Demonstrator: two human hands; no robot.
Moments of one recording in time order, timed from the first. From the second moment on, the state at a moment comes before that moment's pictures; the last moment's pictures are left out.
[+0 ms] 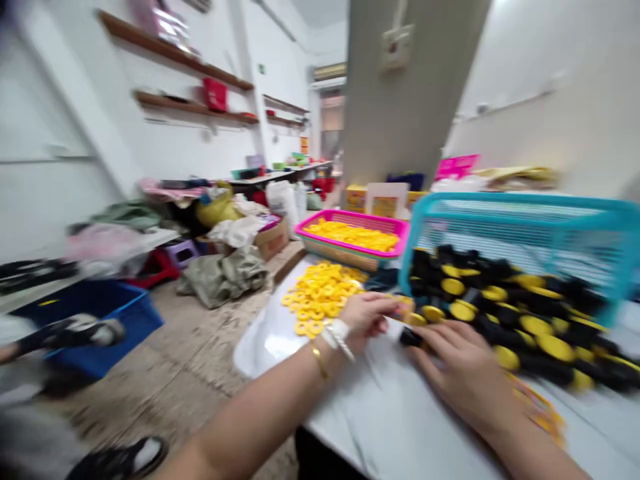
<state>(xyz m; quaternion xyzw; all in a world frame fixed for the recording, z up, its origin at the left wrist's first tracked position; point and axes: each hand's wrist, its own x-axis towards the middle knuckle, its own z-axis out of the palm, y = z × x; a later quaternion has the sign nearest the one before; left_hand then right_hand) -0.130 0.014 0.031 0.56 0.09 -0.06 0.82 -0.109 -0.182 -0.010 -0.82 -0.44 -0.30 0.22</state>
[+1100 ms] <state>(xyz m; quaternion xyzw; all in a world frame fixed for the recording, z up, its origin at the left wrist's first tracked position) -0.120 0.003 0.020 0.48 0.05 -0.11 0.87 -0.112 -0.189 0.020 -0.82 -0.28 -0.22 0.45</state>
